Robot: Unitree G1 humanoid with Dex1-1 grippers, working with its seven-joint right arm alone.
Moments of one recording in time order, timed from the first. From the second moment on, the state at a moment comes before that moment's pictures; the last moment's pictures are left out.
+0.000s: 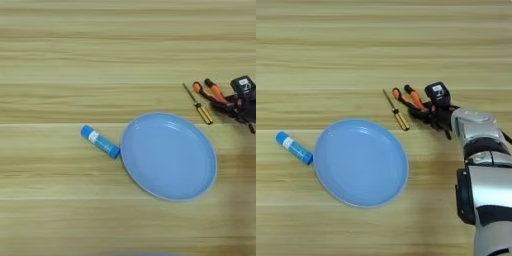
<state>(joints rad) -0.74 -0.59 -0.10 1.17 -0.03 0.07 0.69</state>
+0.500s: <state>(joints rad) -0.63 -0.58 -0.12 0.72 0.04 0.24 0.77</state>
